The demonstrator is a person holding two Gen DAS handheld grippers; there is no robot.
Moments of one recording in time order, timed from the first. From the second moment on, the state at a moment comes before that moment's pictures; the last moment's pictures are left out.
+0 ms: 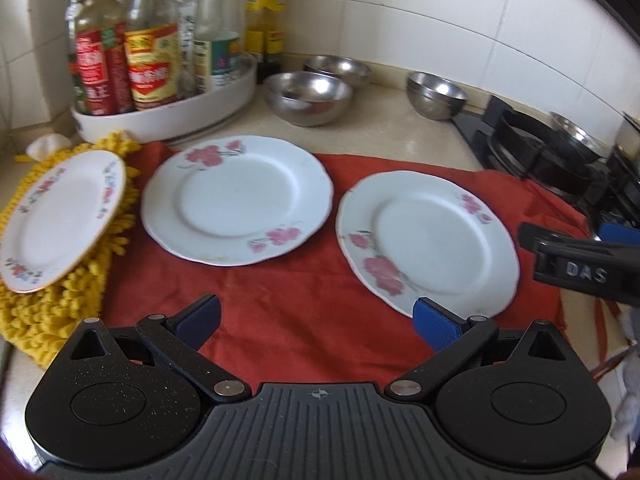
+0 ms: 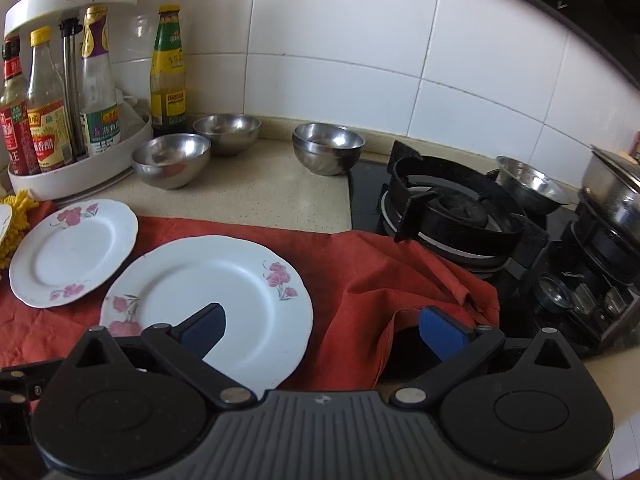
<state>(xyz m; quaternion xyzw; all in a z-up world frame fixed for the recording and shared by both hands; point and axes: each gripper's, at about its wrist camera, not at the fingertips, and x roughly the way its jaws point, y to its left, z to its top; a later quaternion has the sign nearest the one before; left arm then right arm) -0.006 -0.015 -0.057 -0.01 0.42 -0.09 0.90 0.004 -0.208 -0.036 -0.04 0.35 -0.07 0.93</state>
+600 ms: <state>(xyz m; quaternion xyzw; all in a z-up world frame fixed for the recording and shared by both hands) 0.044 -0.054 -0.082 -0.03 0.46 -0.08 0.89 0.063 -0.231 -0.060 -0.03 0.39 0.12 0.91</state>
